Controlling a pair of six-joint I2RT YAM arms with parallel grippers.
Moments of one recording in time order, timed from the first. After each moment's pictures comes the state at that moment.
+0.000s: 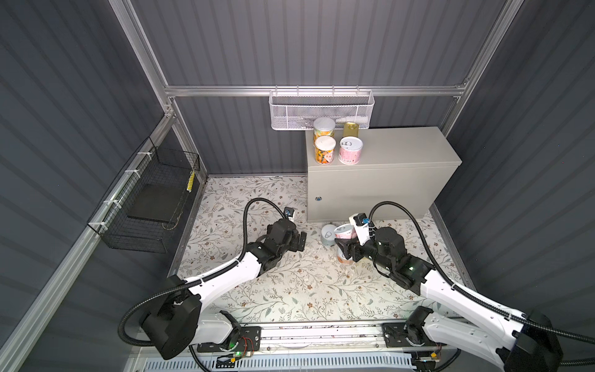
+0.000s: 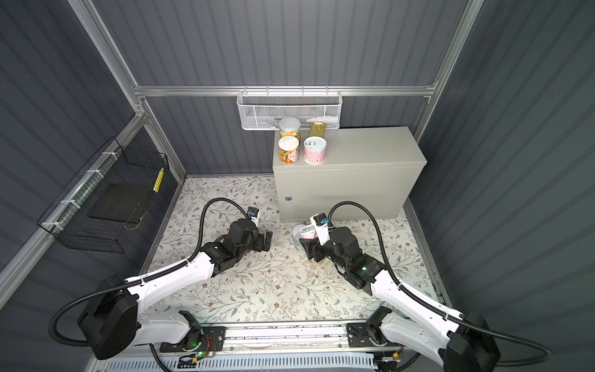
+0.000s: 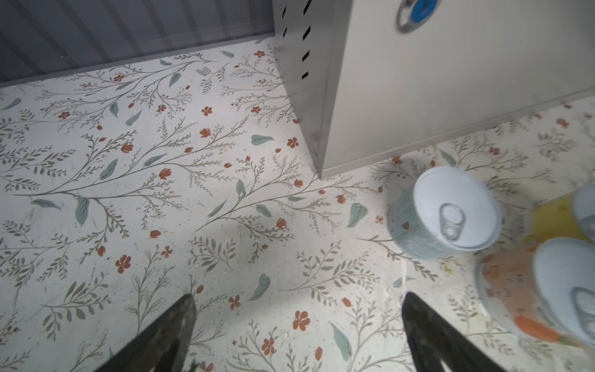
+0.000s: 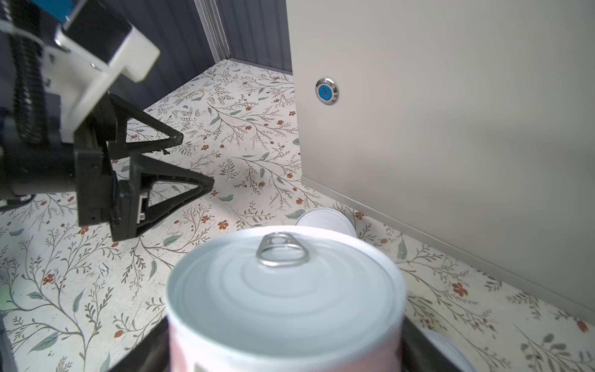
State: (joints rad) left arm -0.73 1.34 0.74 -0.07 -0.33 -0.23; right arm 0.69 0.97 0.61 -0.04 0.01 0.12
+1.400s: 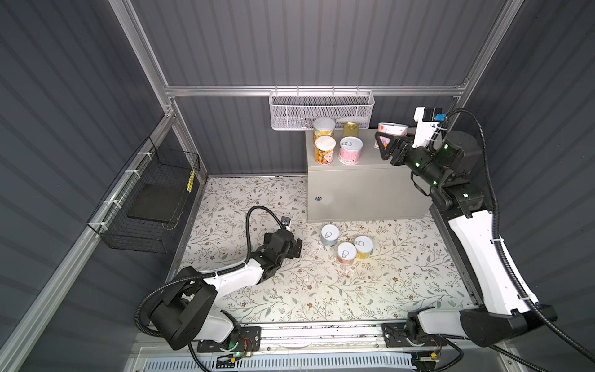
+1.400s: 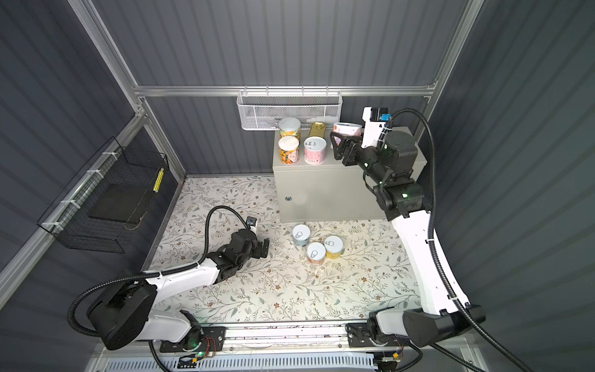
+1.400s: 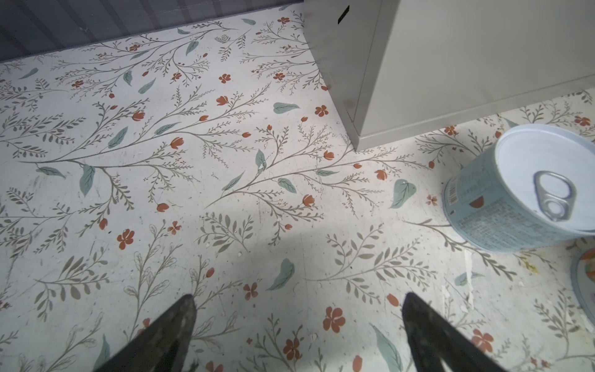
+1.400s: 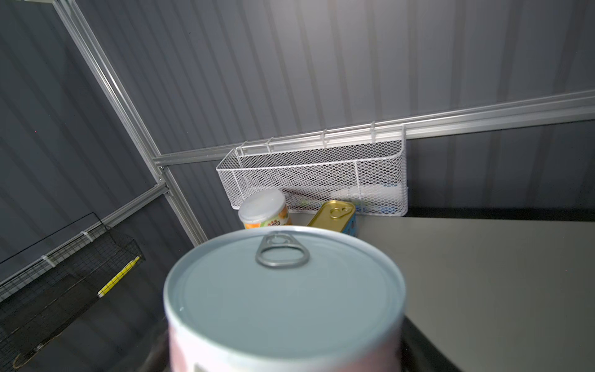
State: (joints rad) left arm -0.72 1.41 0.61 0.12 -0.38 -0.23; right arm 0.22 1.37 1.72 -0.31 -0.24 0.27
